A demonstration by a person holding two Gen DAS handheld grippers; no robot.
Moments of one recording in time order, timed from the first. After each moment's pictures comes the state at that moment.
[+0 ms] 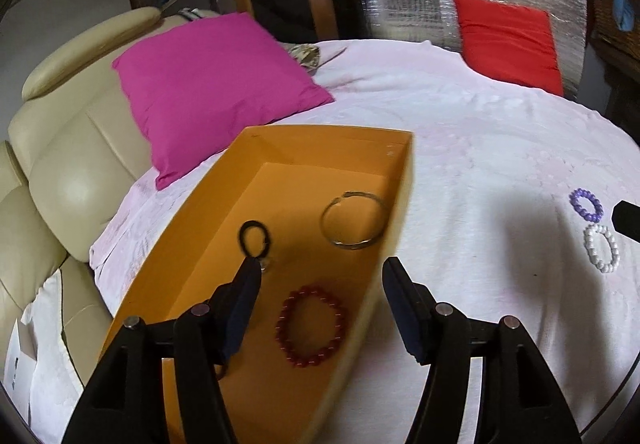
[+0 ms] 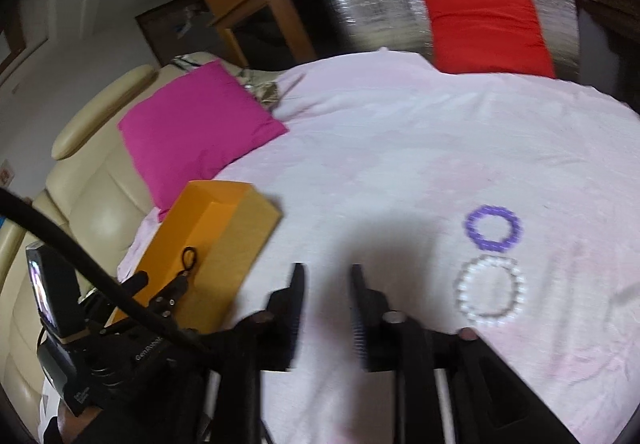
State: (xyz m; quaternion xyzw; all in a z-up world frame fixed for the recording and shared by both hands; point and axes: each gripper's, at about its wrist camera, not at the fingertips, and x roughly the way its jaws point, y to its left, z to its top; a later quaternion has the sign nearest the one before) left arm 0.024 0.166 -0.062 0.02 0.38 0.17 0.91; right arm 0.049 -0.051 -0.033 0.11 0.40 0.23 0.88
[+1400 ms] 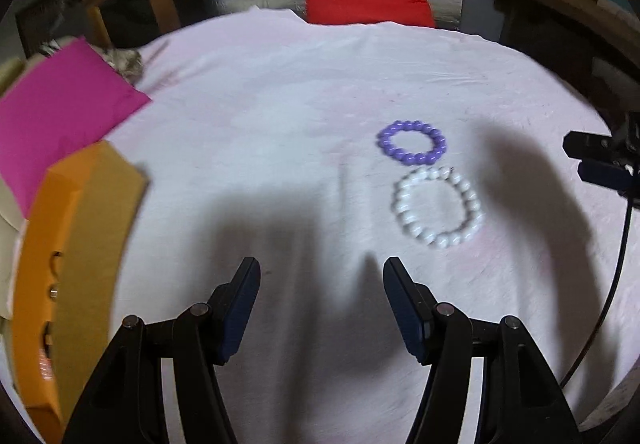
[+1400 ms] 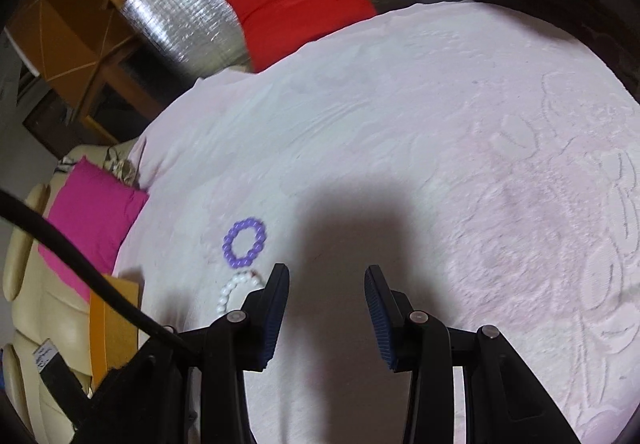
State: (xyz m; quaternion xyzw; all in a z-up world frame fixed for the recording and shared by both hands) left arm 0.075 -0.010 -0.101 0.06 0.45 -0.02 0.89; right arm 0.080 -0.248 -0.074 0.25 0.46 0.04 0.85
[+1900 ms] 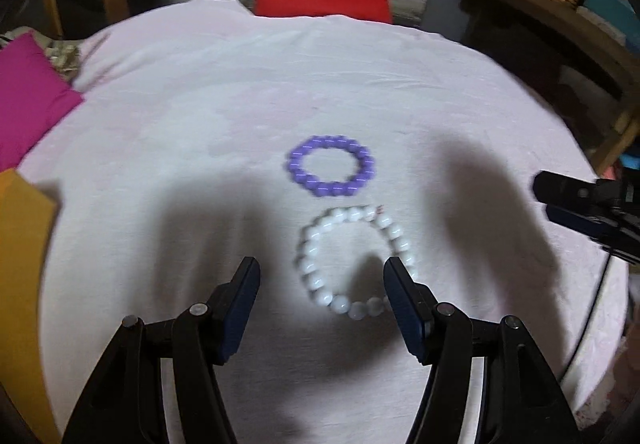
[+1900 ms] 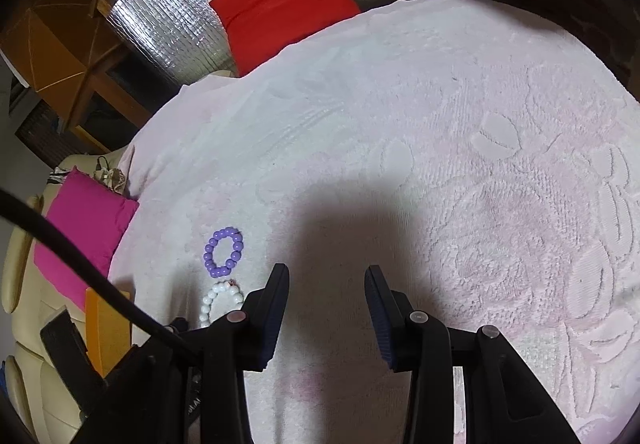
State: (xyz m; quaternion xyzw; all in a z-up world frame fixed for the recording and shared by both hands) left arm 0.109 -0.049 -0.111 0.01 0.46 -0.12 0.88; right arm 0.084 -0.263 -0.084 0.25 0.47 0.02 0.85
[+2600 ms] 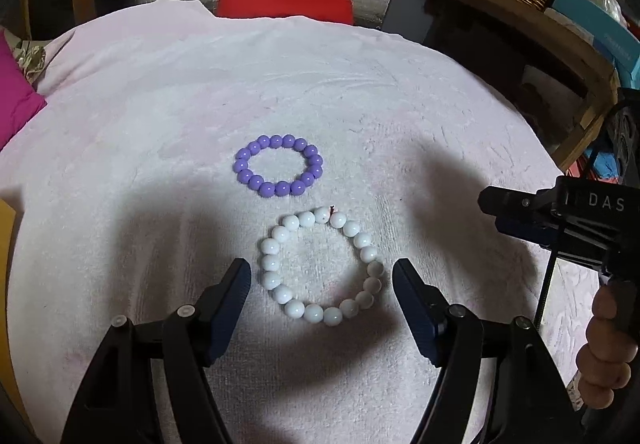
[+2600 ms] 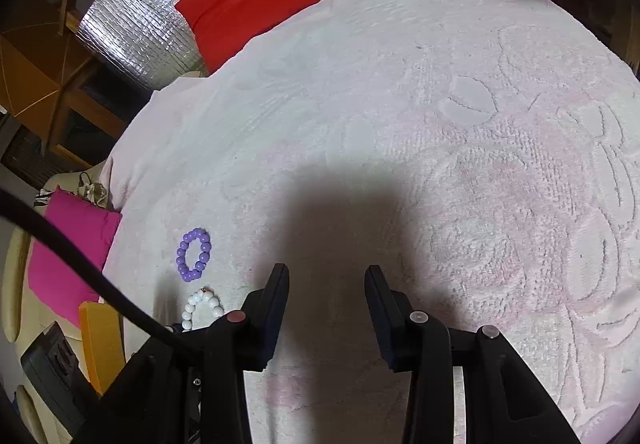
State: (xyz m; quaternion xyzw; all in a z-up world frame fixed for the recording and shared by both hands) left arm 0.101 -0.054 -0.110 -0.01 0.45 -0.18 0.87; right arm 0.083 -0.281 -0.108 0.29 0.49 0.00 0.82
